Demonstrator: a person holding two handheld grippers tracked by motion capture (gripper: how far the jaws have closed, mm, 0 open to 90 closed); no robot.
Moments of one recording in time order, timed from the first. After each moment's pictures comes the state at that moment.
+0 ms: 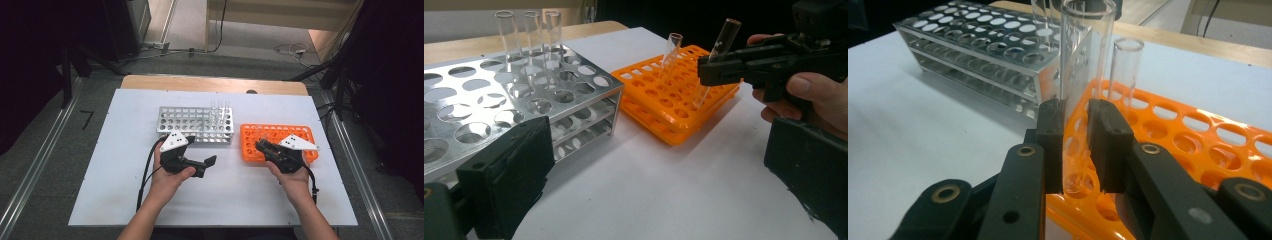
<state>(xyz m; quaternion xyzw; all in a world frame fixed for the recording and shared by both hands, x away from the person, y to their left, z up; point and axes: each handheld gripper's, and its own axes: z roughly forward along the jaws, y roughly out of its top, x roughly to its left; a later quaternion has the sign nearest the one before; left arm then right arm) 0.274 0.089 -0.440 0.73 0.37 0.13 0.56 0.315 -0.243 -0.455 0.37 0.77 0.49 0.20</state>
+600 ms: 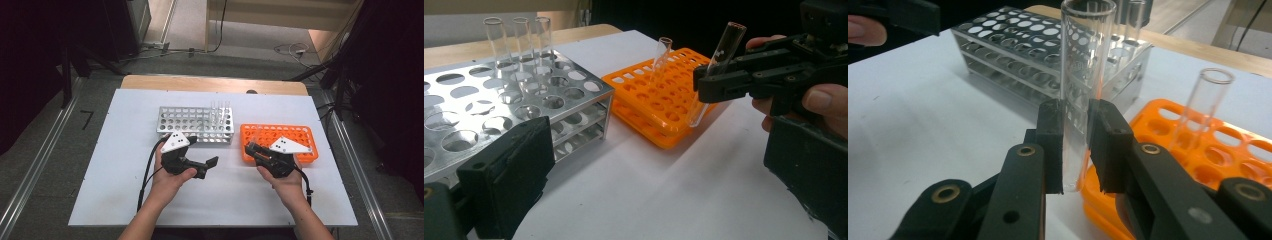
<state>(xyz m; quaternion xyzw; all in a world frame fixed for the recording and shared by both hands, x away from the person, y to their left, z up) 0.271 0.085 -0.436 0.73 0.36 0.13 0.57 0.299 -0.216 -0.445 0.33 0.78 0.50 0.18</state>
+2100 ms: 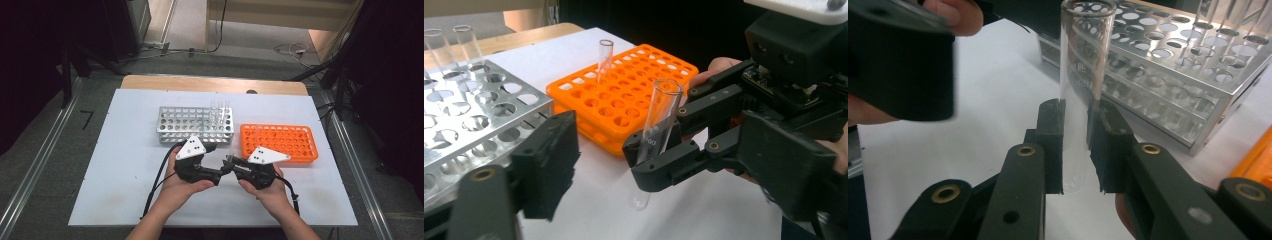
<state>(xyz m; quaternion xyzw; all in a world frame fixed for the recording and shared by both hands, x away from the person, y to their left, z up) 0.255 0.049 -0.425 0.76 0.32 0.11 0.56 0.273 -0.171 -0.449 0.27 0.81 0.50 0.12</state>
